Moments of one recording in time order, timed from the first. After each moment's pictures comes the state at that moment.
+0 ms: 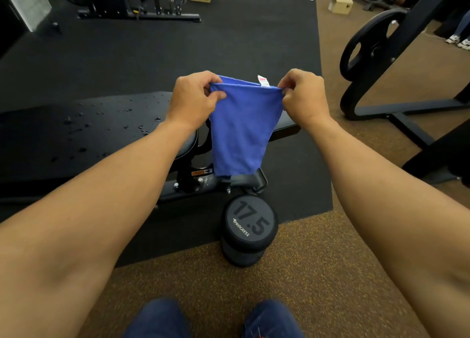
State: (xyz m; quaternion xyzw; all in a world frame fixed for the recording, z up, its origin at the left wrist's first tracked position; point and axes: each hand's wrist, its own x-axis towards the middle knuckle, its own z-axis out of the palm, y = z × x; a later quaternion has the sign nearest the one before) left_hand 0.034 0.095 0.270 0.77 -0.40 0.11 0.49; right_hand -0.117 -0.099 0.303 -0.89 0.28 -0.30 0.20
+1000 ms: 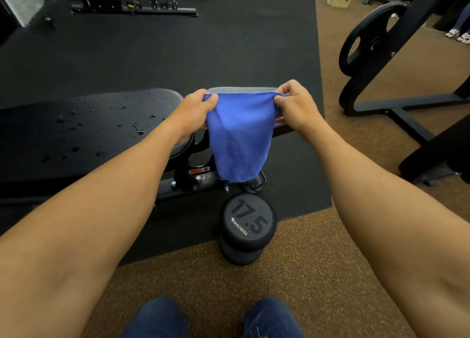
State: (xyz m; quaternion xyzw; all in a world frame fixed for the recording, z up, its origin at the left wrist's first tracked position) left_hand 0.034 0.092 0.248 0.73 -0.29 -0.26 0.56; right_hand -0.120 -0.094 0.280 -0.79 0.30 -0.22 0.49
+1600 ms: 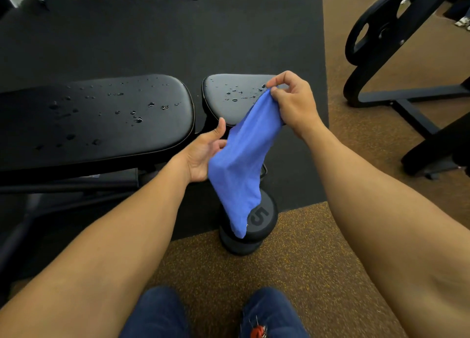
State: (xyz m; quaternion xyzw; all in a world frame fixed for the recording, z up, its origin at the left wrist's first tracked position) left_hand -0.018 0.114 0.173 0.45 -0.14 -0.63 0.62; right_hand -0.118 -0.080 0.263 -0.80 0.25 -0.27 0.47
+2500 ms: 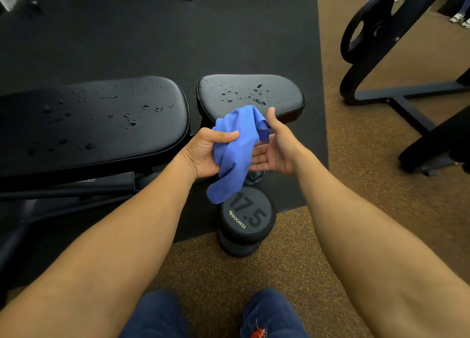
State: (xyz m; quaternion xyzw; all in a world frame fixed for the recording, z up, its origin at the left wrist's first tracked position) left_hand -0.030 0.097 0.191 0.37 -0.18 -0.62 0.67; right_hand -0.150 -0.064 0.208 -0.55 0.33 0.04 0.76
